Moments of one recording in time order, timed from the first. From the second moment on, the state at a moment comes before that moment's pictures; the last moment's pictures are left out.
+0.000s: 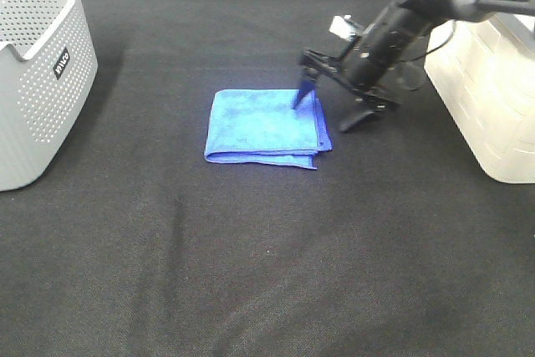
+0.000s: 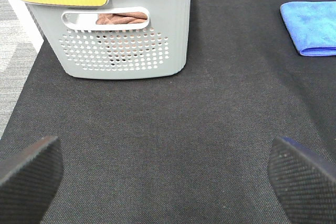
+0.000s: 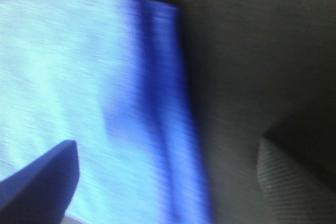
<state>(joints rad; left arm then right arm) 0.01 -0.01 -0.50 0.01 1.05 0.01 0.24 2.54 -2.03 0.51 0.99 0.04</state>
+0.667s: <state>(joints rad) 0.01 -0.01 -0.50 0.01 1.05 0.01 0.40 2.58 -2.16 0.53 0.96 0.01</state>
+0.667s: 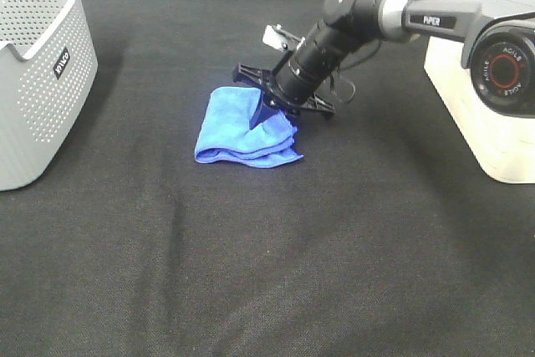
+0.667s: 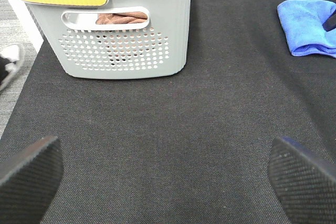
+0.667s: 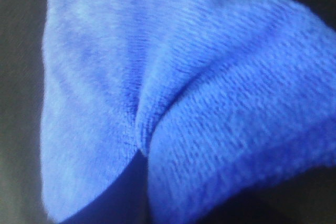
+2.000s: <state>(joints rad) 0.01 -0.01 -0.50 0.01 1.05 0.01 -0.27 2.26 -2.51 0.12 1.22 0.01</state>
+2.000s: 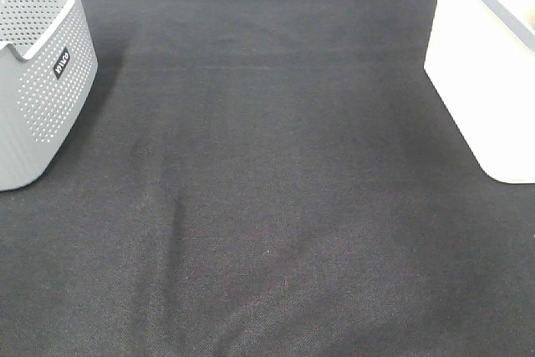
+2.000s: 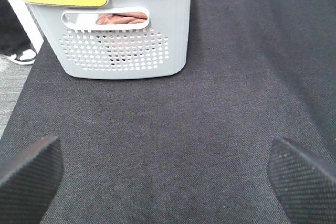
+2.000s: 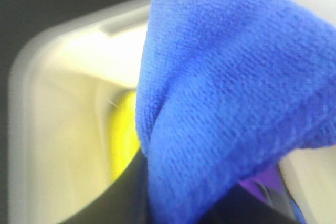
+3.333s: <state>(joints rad) 0.01 -0.01 -0.50 0.01 1.05 0.01 -0.03 1.20 -1.35 0.00 1.21 0.02</state>
